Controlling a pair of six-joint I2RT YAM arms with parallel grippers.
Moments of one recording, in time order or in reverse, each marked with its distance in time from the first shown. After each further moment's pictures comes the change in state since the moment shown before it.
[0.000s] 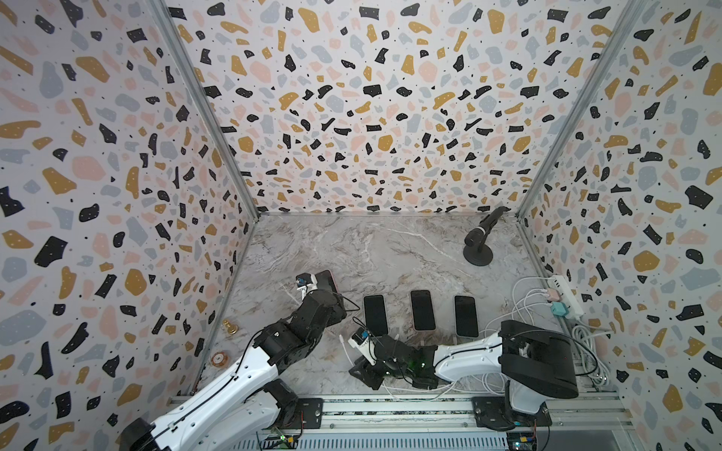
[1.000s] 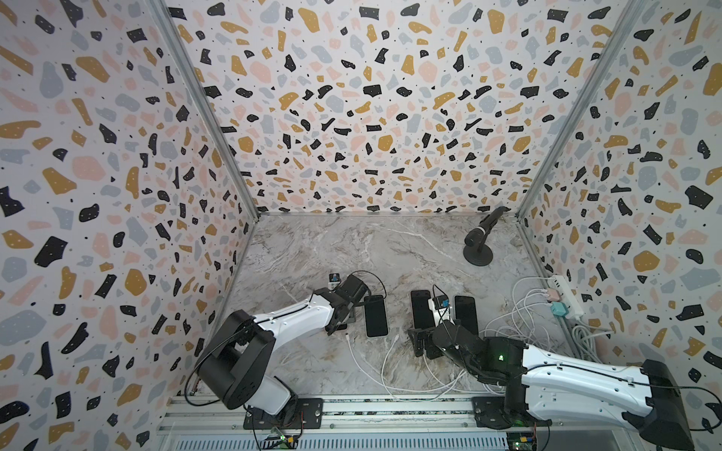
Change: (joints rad) left arm 0.051 0.683 0.160 -0.045 0.024 0.132; right arm -0.123 -0.785 -0.106 -0.812 0.547 0.299
